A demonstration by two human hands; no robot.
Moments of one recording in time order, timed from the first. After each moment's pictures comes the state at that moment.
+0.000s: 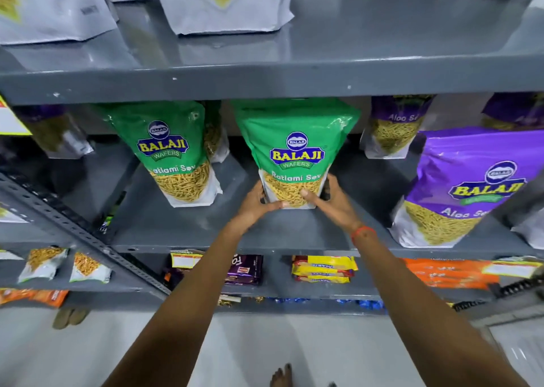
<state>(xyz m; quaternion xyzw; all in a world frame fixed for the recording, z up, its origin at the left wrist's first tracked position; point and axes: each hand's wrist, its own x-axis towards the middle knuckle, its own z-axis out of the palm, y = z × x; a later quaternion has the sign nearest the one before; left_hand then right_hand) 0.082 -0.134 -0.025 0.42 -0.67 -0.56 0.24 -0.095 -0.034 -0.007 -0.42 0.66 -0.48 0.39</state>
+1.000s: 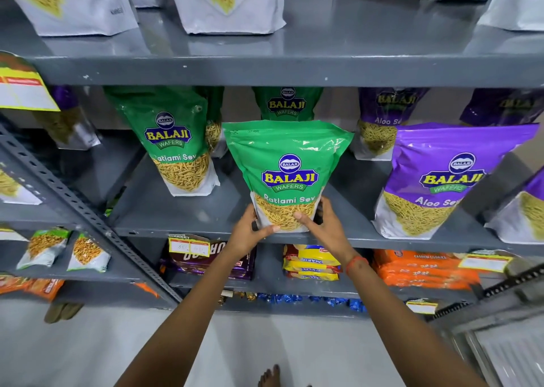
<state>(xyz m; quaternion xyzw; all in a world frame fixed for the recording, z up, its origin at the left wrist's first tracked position) 0.114 -0.044 -0.039 0.45 -0.68 -0.53 0.26 -0.067 0.035 -0.021 -0.44 0.66 -0.48 0.37</state>
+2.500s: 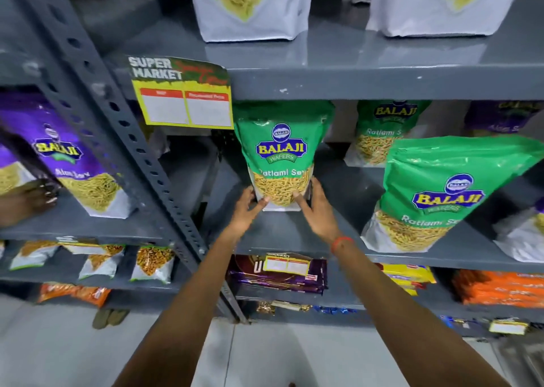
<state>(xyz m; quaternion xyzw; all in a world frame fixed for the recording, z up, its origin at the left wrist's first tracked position) 0.304 -0.208 -0.026 0.47 -0.62 -0.54 0.32 0.139 -0.138 -0.020 -0.51 0.67 -0.46 0.28</state>
